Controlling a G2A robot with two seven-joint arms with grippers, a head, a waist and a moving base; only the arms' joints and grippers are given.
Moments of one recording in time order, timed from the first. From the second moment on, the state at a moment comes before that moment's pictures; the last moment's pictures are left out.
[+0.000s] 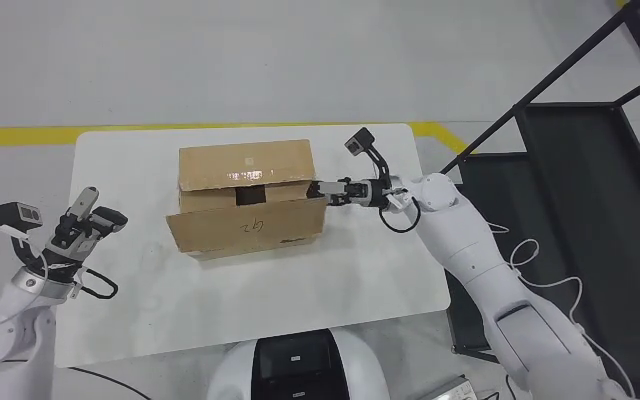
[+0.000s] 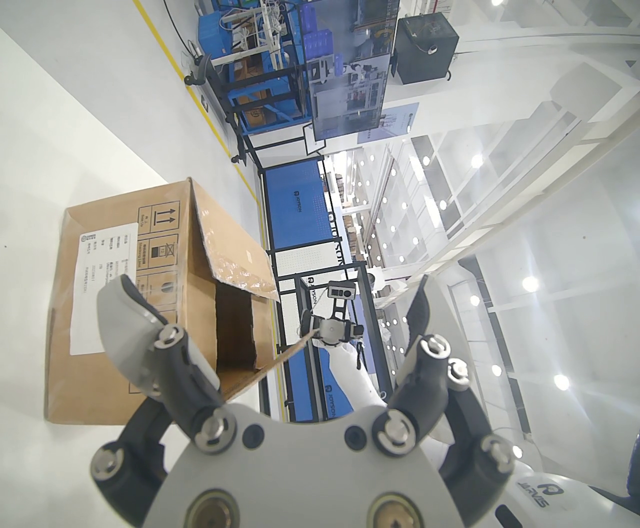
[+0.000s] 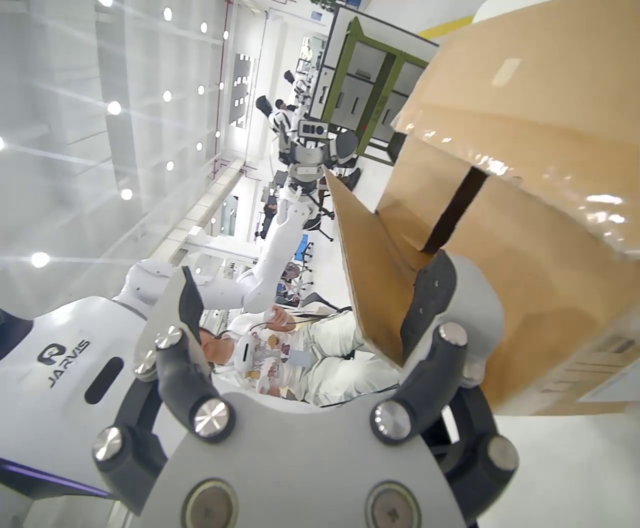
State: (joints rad) left arm 1.65 -1.02 -1.84 -1.71 -0.42 -0.30 -0.67; right arm -0.86 -1.19 1.02 -1.10 0.64 -0.54 1.28
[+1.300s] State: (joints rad) left arm 1.65 -1.03 -1.84 -1.71 -0.41 -0.30 -0.64; right arm -1.19 -1.11 0.93 -1.39 0.10 -0.48 1.08
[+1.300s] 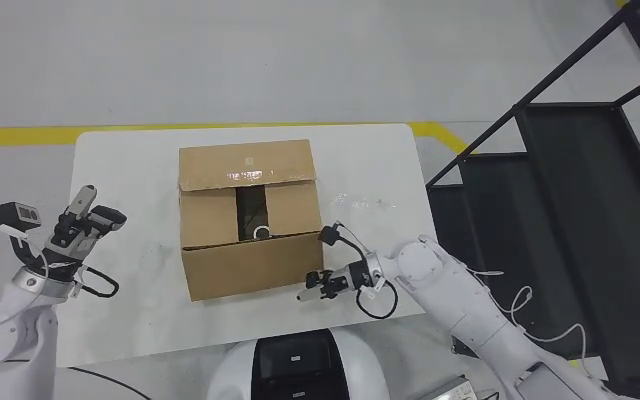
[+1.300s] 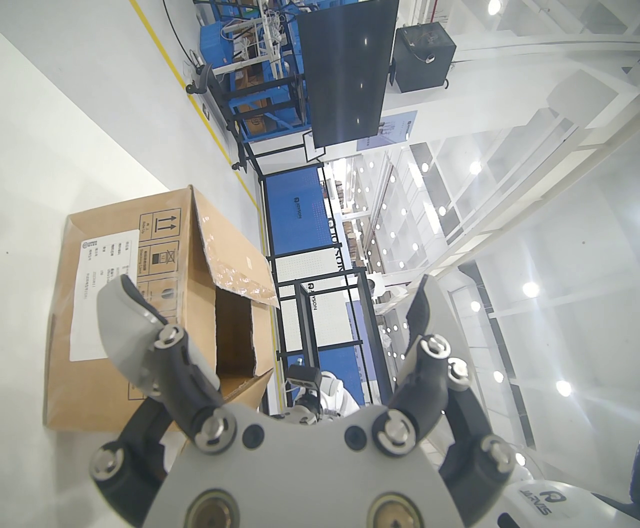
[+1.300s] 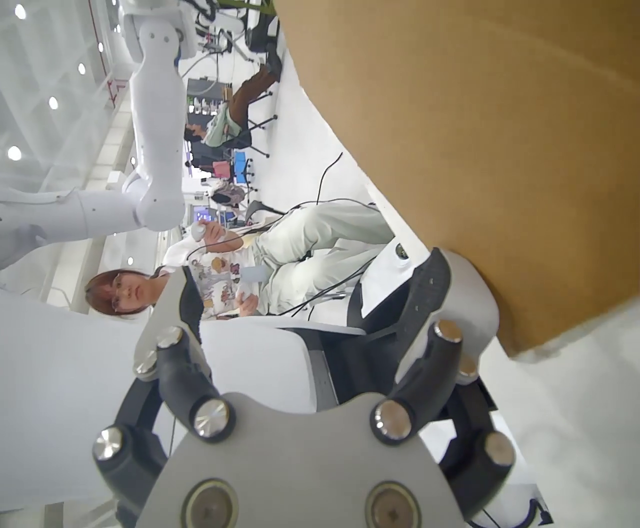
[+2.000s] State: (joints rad) left arm 1.65 -1.03 -1.84 -1.71 -0.41 -0.30 -0.64; right arm -1.12 -1.11 1.03 -1.39 0.36 -0.40 1.00
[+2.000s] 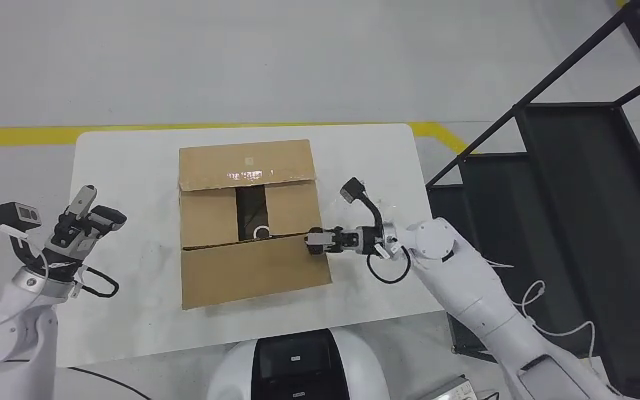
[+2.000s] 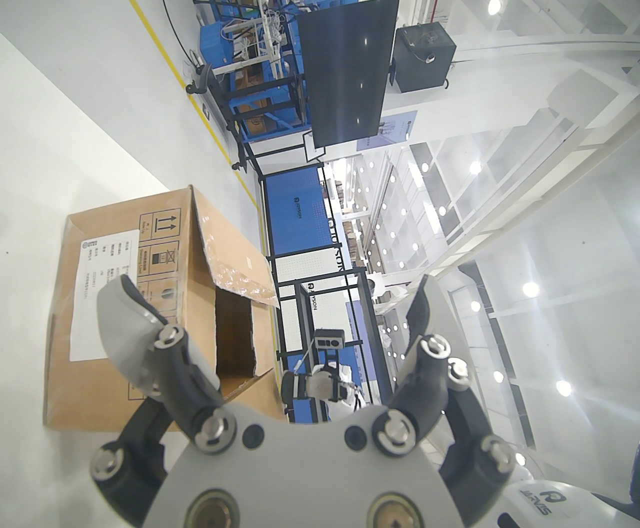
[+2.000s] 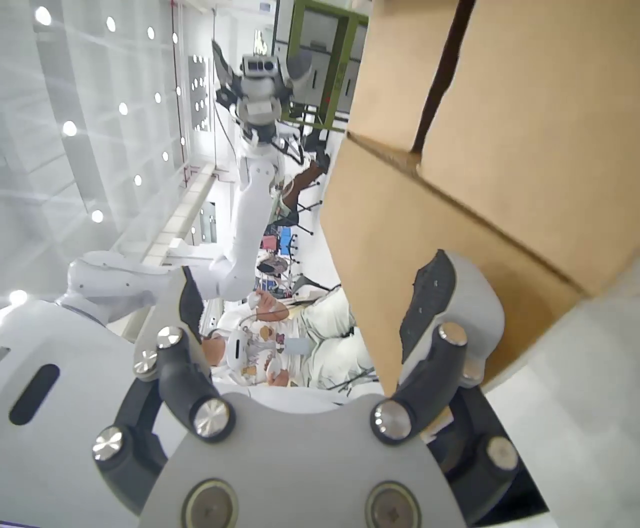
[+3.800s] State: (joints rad) left arm 1.30 -1.06 -1.58 -1.25 -0.14 -0.37 -0.43; right arm -1.08 -1.12 1.24 -1.40 0.58 -0.36 1.15
